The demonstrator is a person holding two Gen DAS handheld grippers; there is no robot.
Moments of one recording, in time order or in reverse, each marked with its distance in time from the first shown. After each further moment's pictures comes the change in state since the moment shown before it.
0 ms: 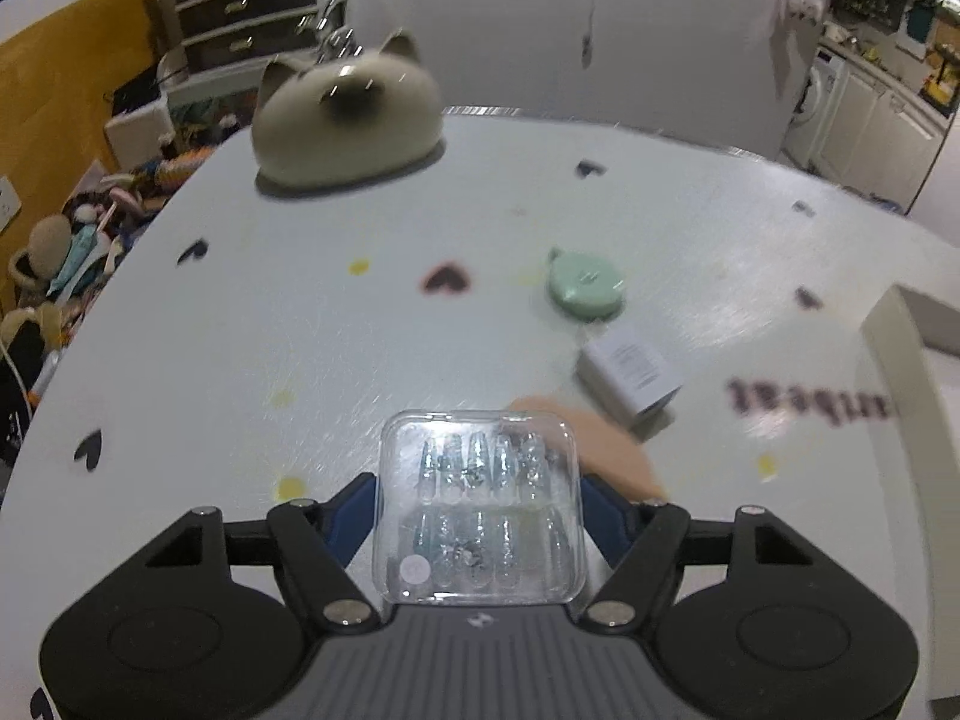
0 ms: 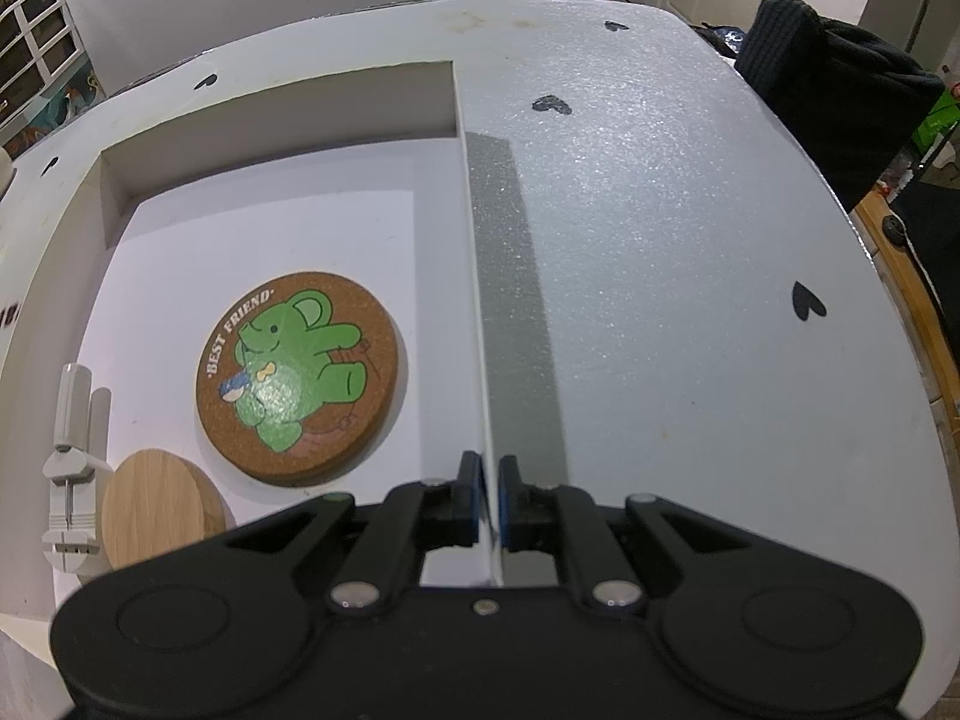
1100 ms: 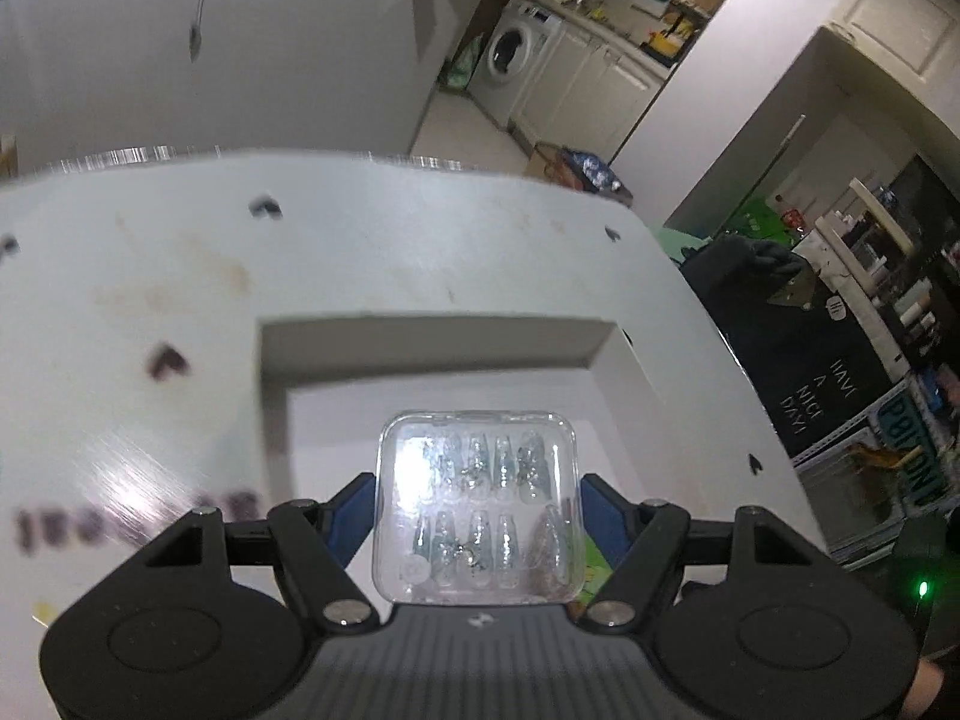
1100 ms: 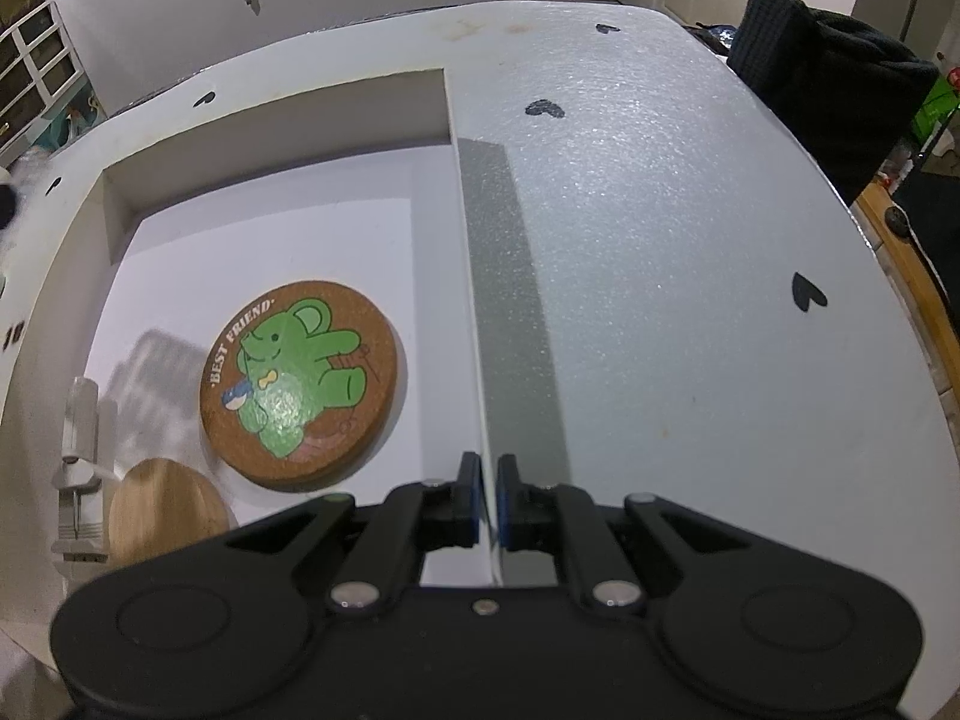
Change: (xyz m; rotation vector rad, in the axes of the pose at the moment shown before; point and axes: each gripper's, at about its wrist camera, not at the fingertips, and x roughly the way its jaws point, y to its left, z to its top) left arm 0.006 -0.306 0.044 0.137 0.086 -0.573; right arm -0.002 -0.008 -0.006 0.031 -0.024 0.029
